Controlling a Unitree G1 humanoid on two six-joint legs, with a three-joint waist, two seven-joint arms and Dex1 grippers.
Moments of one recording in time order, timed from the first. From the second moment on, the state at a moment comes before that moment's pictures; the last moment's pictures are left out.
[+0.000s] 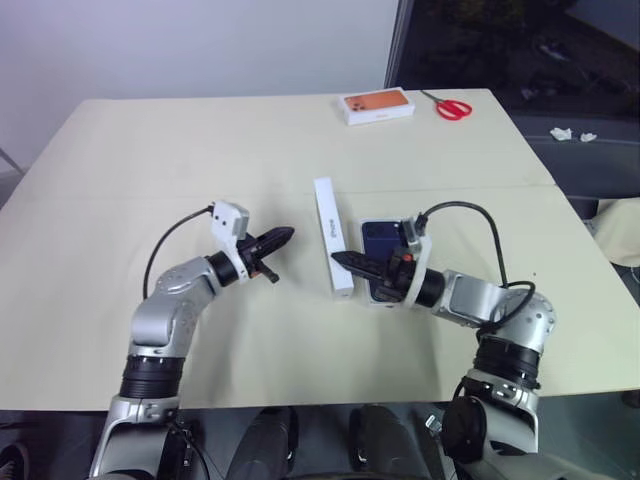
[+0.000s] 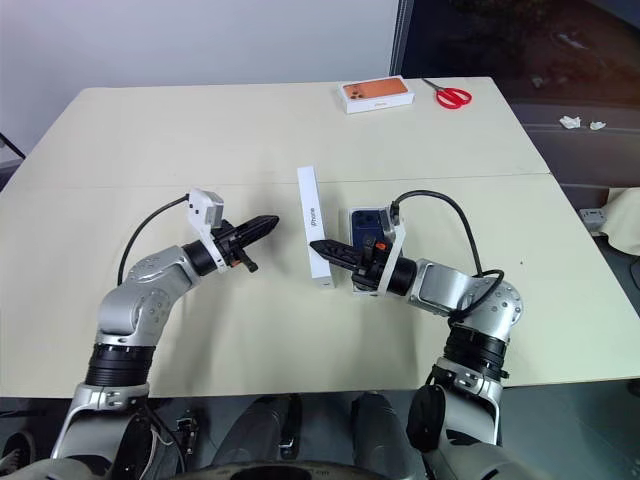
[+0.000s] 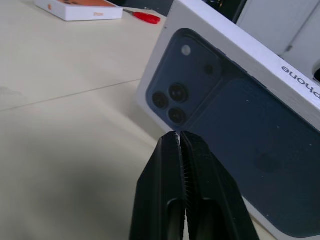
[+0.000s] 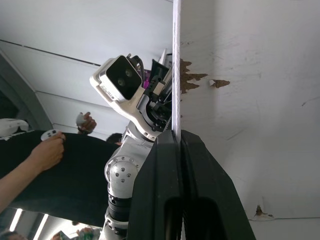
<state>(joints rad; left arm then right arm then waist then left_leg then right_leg) -0.38 0.29 0.04 -0.02 -0.45 0.49 -0.70 -0.52 -0.08 -0.55 0.05 1.41 1.61 0.03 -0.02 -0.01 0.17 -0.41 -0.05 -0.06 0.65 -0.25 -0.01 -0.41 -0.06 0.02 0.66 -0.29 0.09</state>
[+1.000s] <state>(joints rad) -0.44 0.14 -0.11 0.15 -0.37 0.40 -0.70 -0.45 -0.60 -0.10 -0.02 1.66 1.23 0.05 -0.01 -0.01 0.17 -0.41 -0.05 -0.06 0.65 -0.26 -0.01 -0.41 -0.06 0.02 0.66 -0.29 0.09</state>
